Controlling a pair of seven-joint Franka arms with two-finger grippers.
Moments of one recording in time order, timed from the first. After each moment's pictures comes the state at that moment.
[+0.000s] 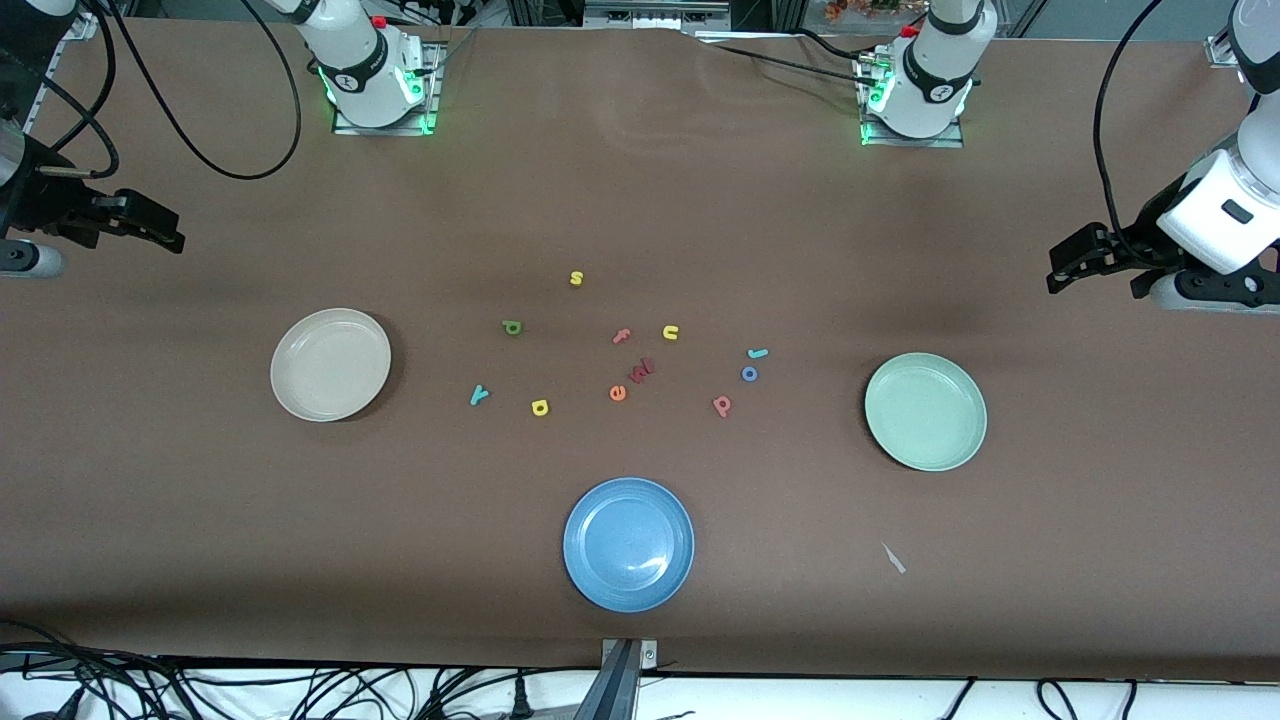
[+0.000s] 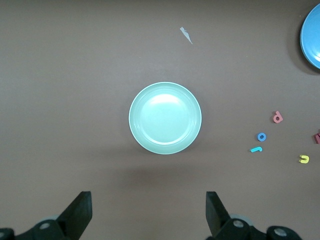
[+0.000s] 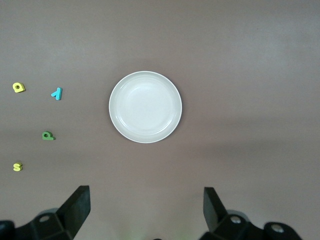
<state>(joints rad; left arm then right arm) 0.02 0.02 -0.06 -1.68 -0.03 1.72 -0.01 0.10 0.01 -0.11 -1.65 -0.03 1.58 0.03</state>
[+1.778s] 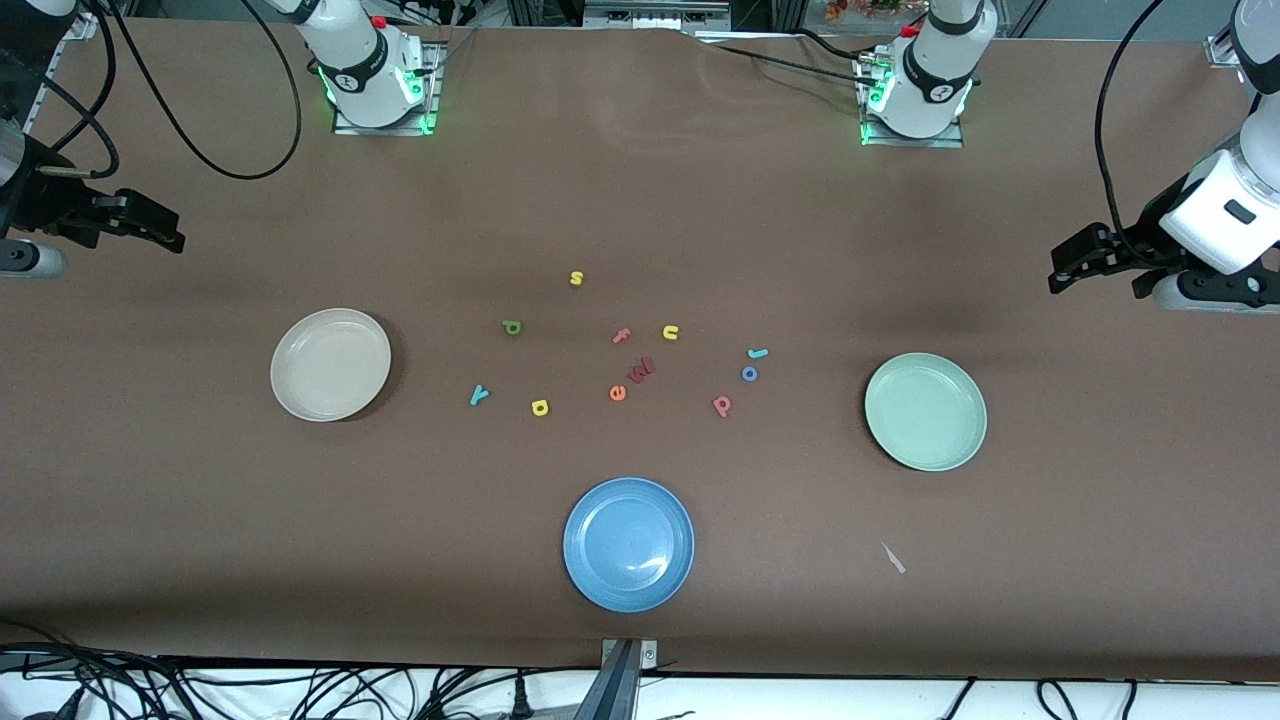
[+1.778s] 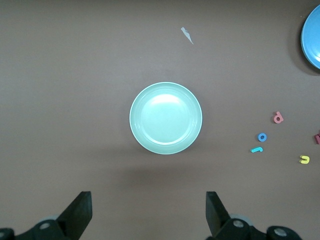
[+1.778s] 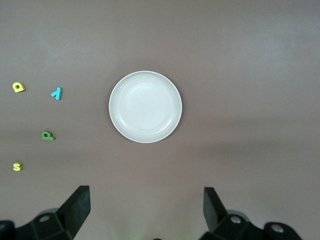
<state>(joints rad) 0.03 0.02 -0.05 -1.68 -0.03 1.72 -0.01 0.10 0.01 -0.11 -1.65 -0.03 1.58 0.03</state>
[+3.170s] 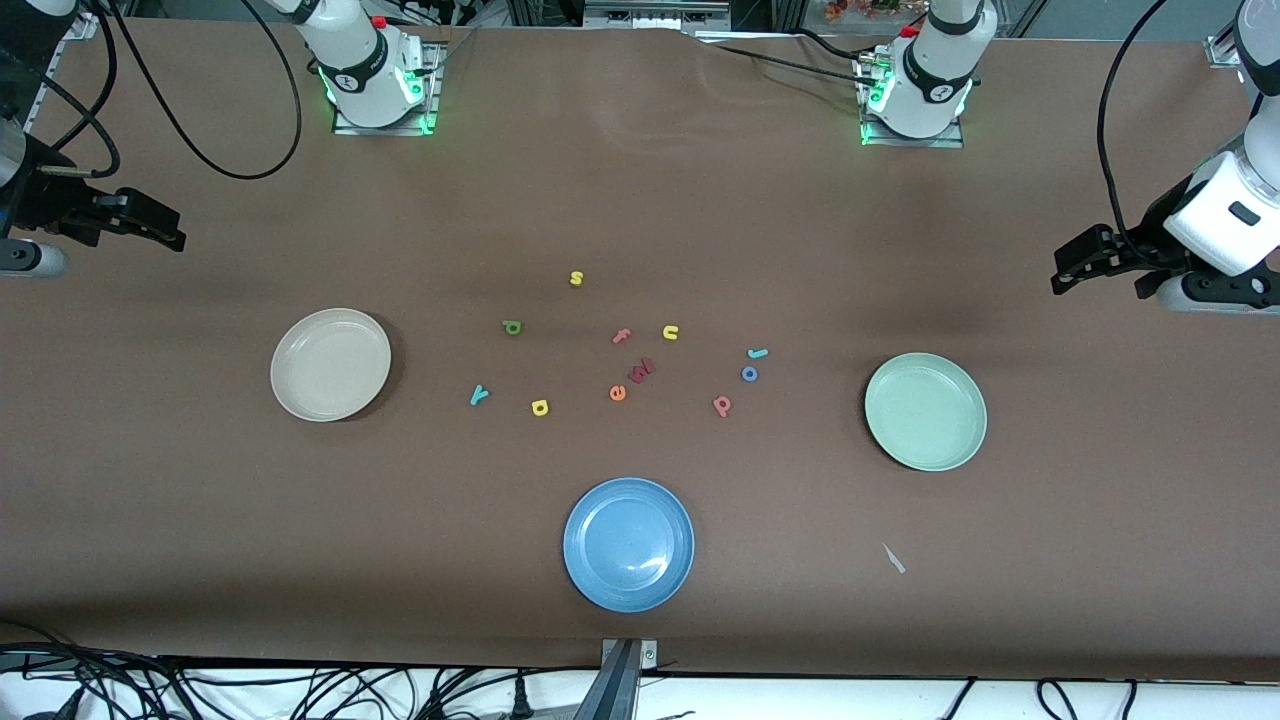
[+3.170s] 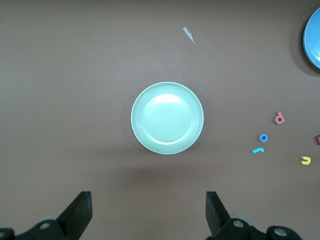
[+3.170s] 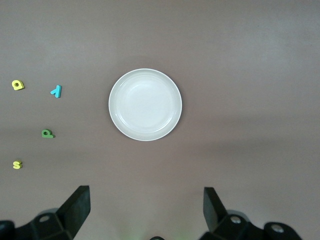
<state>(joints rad) 0.03 0.02 -0.05 -1.68 -0.03 1.72 -0.01 0.10 0.01 -0.11 -1.65 -0.03 1.57 0.03</state>
